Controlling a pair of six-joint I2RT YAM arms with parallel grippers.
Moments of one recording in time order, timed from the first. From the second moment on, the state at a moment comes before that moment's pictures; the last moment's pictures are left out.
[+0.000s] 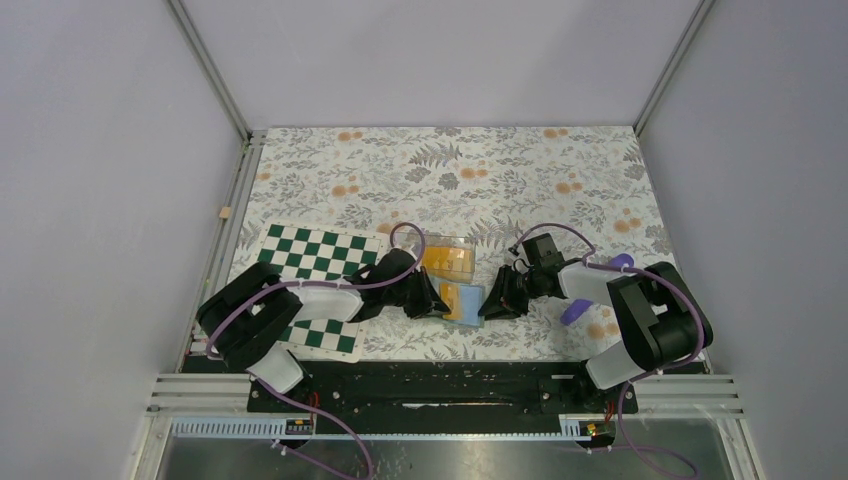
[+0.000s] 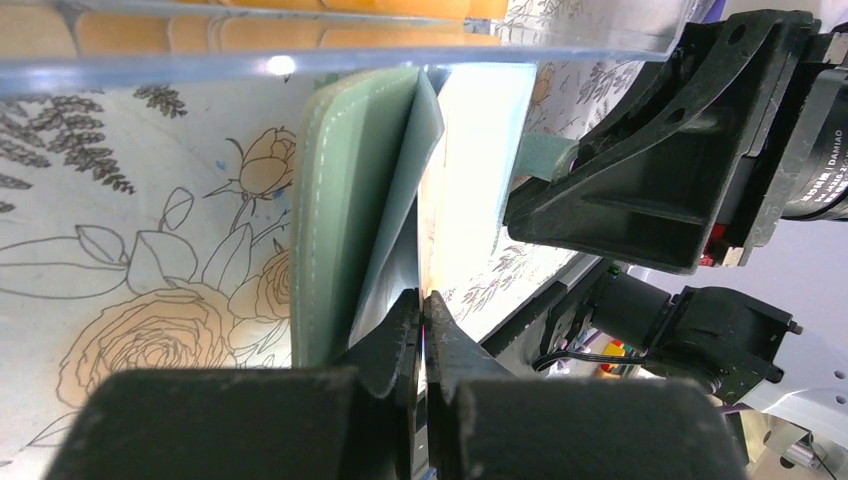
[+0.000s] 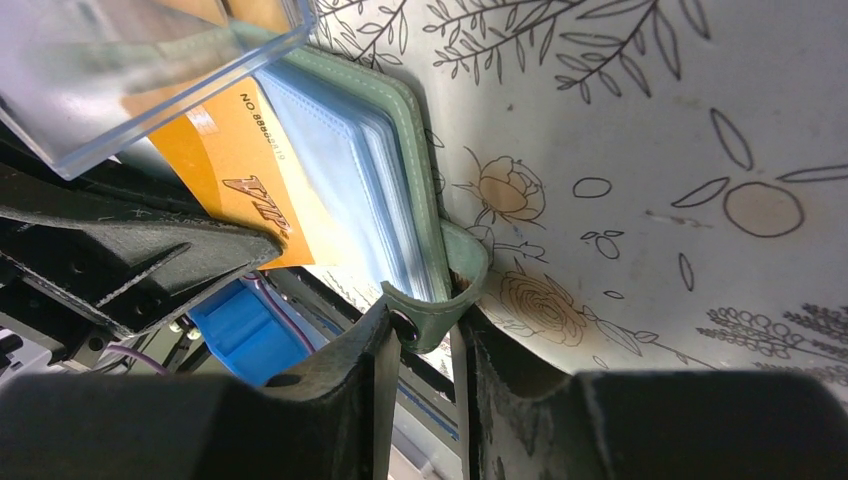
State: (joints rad) left arm -0.83 1.58 0.57 0.28 0.30 -1.12; right arm 0.37 1.53 0.54 -0.18 -0.65 0.72
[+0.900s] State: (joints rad) left arm -0.83 1.61 0.66 0.12 0.38 -1.04; right arm 0.37 1.55 0.54 -0.17 -0.67 0.72
